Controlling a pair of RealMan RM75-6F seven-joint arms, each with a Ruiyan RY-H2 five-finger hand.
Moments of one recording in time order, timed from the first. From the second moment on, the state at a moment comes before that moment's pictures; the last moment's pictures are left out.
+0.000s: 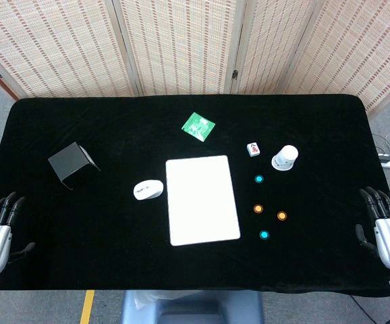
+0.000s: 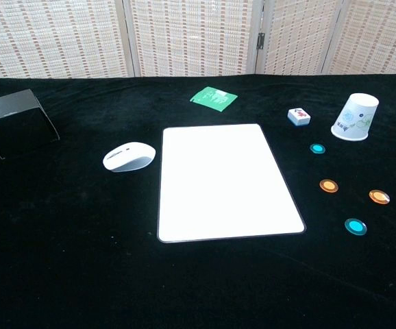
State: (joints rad) left arm -0.10 -1.13 -0.06 -1.67 1.45 1.48 0.20; right arm 0.06 -1.10 0.07 -1.60 -1.47 1.48 -0.01
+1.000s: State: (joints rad) left arm -0.09 -1.12 -0.06 -1.68 1.46 1.50 0.19; right arm 0.27 -1.24 0.00 -1.54 -1.63 1.17 -0.05
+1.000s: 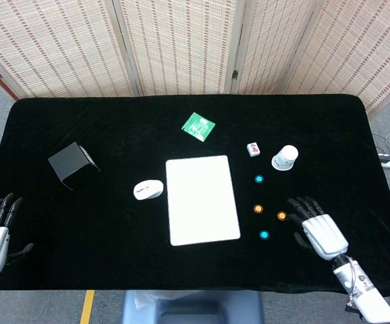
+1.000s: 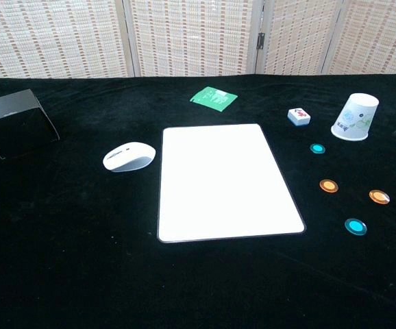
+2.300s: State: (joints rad) left arm -0.08 -1.10 -0.05 -1.68 1.46 1.49 0.16; right arm 0.37 -1.54 -0.05 -1.23 -1.63 1.12 -0.02
